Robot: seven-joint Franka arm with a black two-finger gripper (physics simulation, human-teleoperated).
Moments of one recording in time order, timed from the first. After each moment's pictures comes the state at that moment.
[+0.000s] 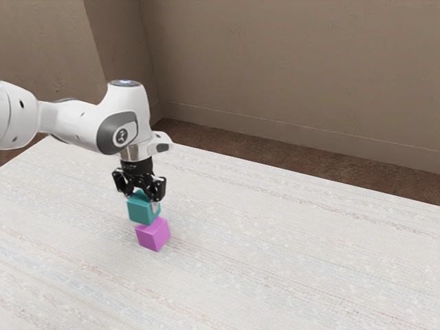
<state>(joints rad) 0.03 0.18 0.00 -2.02 0.06 2.10 -0.15</state>
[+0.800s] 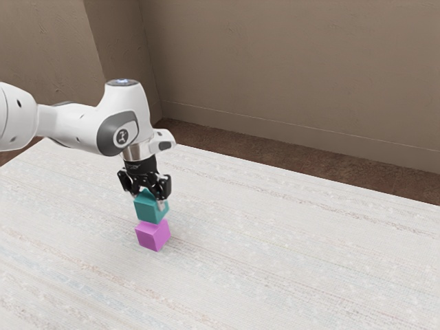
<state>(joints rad) 0.03 0.16 -0.02 -2.05 0.00 2.16 -0.11</state>
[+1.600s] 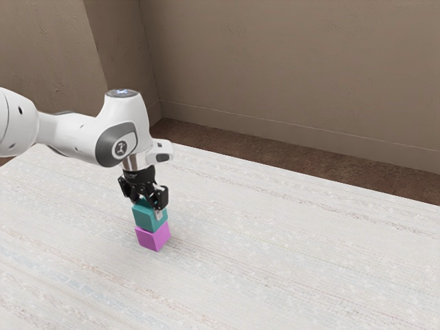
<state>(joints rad) 0.03 0.15 -0.02 -2.11 0.02 2.22 0.02</state>
